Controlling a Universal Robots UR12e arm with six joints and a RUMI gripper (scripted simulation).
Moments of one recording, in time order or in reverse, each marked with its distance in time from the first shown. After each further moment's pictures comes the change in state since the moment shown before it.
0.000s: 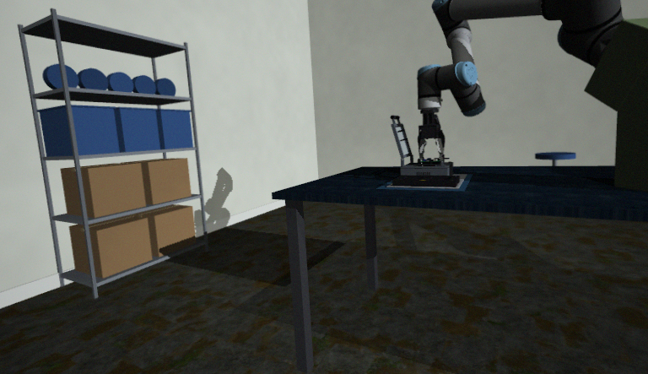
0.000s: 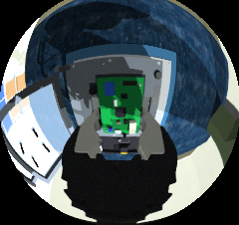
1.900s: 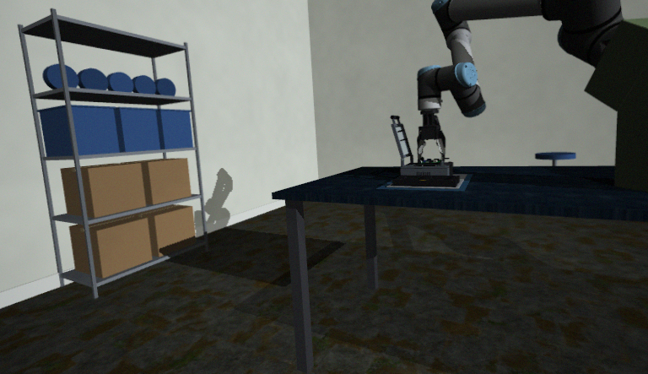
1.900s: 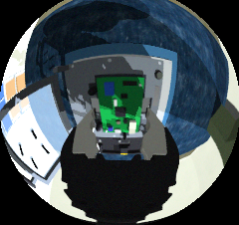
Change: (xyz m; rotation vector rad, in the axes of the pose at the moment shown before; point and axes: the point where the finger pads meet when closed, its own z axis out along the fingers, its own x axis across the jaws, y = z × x) arm 0.000 0.000 0.004 0.000 0.000 0.000
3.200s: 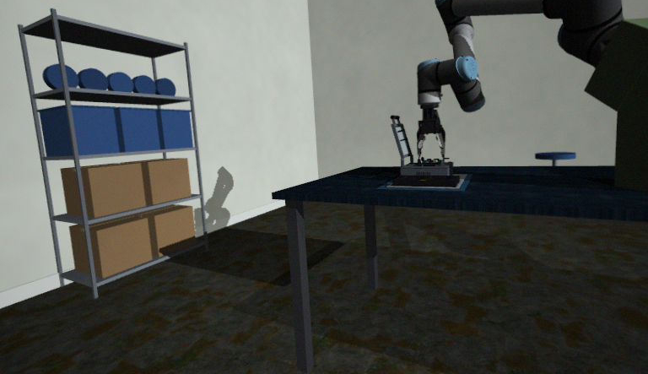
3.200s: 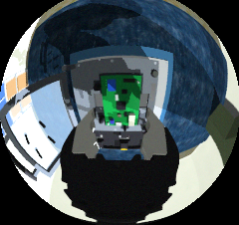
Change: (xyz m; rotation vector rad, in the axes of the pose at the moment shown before) arm -0.001 0.000 -0.023 0.000 -0.003 0.000
